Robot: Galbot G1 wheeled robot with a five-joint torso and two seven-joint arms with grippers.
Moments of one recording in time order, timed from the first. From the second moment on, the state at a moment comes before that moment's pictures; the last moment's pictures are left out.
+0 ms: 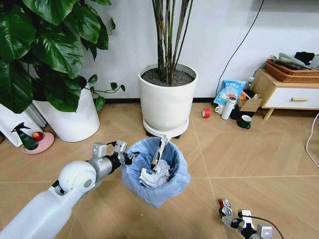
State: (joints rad) left arm 1.01 -0.82 -0.17 -2.01 -0.91 0.68 -0.03; right arm -1.63 1.18 0.56 1.51 0.55 -0.09 -0.10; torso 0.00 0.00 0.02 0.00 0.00
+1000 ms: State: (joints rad) left arm 1.01 -0.82 -0.17 -2.01 -0.91 0.67 -0.02; right arm -1.53 1.24 0.53 1.41 0.54 -0.11 -0.01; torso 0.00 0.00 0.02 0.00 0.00
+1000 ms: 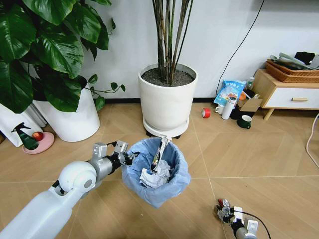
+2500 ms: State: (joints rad) left arm 0.94 -0.84 -0.10 -1.96 -0.94 0.69 -0.07; right arm -1.29 0.77 0.39 2.25 0.81 -0.22 0.11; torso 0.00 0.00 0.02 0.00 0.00
